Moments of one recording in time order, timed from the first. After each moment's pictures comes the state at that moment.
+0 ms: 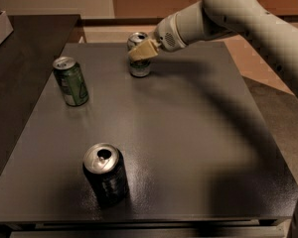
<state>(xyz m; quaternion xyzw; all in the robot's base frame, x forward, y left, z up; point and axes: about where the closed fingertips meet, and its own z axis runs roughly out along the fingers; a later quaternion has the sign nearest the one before) 0.692 0.012 0.906 -0.47 0.74 0.24 0.41</state>
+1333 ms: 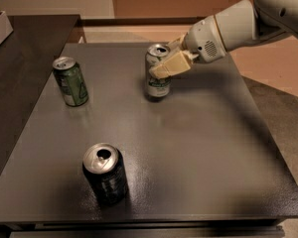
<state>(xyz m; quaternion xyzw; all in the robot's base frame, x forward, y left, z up) 0.575 -0.034 0.931 -0.55 0.68 0.31 0.36</state>
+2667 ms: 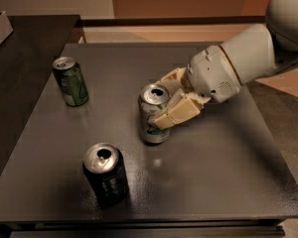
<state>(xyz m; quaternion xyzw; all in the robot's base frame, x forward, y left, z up) 0.434 -0.024 0.924 -0.65 0.60 0.34 0.32</state>
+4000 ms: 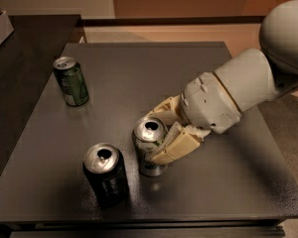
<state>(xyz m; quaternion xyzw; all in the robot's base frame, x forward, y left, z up) 0.369 -0.014 0.904 -0.69 0.58 0.34 0.28</state>
